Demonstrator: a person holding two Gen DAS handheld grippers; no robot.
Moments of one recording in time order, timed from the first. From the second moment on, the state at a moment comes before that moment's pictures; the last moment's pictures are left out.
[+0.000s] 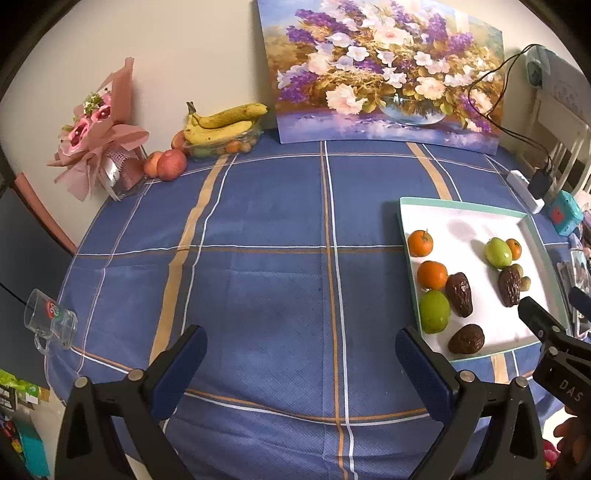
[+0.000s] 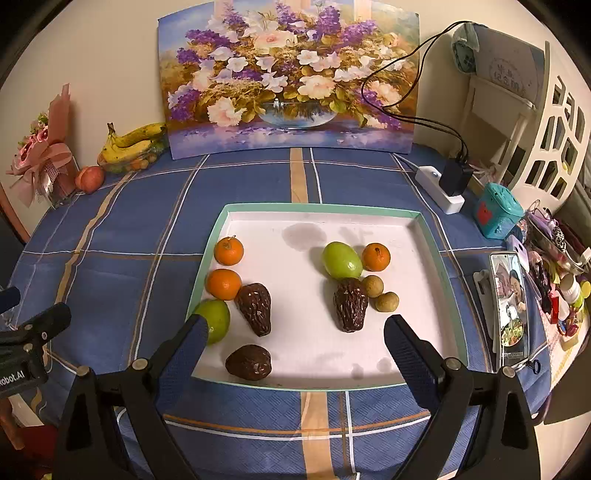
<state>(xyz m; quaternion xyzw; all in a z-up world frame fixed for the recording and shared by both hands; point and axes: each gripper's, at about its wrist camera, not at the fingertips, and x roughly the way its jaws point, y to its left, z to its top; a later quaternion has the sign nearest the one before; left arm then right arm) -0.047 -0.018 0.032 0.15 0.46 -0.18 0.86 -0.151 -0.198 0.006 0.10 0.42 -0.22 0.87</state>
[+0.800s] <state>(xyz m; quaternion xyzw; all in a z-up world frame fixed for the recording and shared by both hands) -0.044 -0.017 0.025 0.15 0.48 -0.17 0.85 -0.151 -0.199 0.003 0.10 0.43 -0.23 0.87</state>
